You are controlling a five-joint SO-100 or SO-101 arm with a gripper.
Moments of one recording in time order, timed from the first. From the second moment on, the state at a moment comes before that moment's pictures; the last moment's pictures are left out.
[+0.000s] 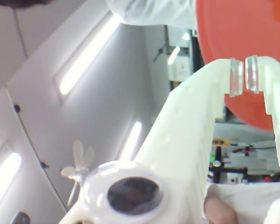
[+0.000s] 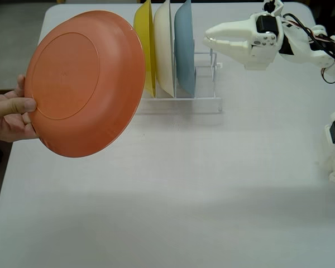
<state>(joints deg) -3.3 126.7 90.5 15.5 -6.9</state>
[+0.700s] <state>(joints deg) -3.7 158.5 124.7 17.0 -1.8</state>
